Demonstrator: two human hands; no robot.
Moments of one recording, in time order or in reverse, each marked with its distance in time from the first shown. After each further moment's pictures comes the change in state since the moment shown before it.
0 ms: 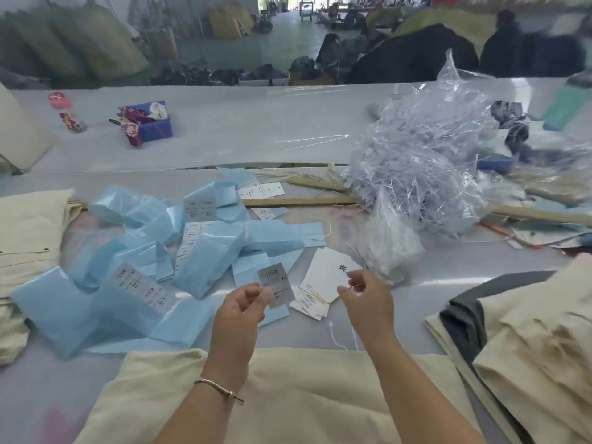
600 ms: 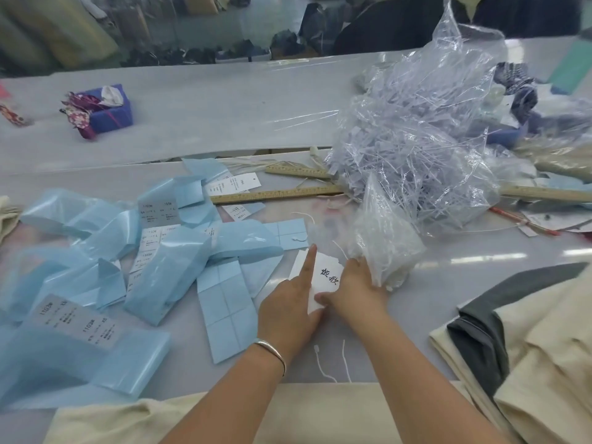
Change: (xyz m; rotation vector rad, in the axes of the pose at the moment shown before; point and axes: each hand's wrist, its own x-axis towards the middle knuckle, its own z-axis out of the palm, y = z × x) left_hand 0.084 -0.067 0.113 0.969 -0.277 0.576; right_hand 0.091 0.027 0.023 -0.639 -0.246 0.096
